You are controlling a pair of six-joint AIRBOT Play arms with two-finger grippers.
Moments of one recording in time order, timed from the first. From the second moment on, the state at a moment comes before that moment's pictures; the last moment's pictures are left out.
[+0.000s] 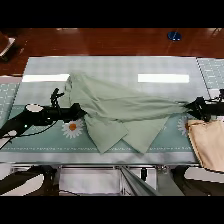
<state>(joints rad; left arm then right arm) -0.08 -1.24 0.53 0.40 -0.76 -1.15 -0.67 -1.46 0.88 -0.86 1.07 1.28</state>
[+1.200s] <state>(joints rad) 0.23 -1.05 1.82 0.51 -1.01 -1.27 -0.45 -1.08 2.04 -0.94 1.32 1.46</state>
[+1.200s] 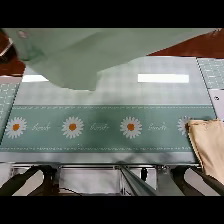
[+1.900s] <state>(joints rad) 0.35 -0.51 1.68 1.17 -1.29 -1.45 -0.17 -0.64 1.84 -1.45 1.59 1.55</state>
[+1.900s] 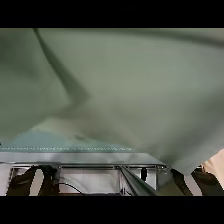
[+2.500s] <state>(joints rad) 0.16 -1.01 1.21 1.10 -1.03 -1.48 -0.11 -1.05 1.33 -1.53 1.24 1.59</state>
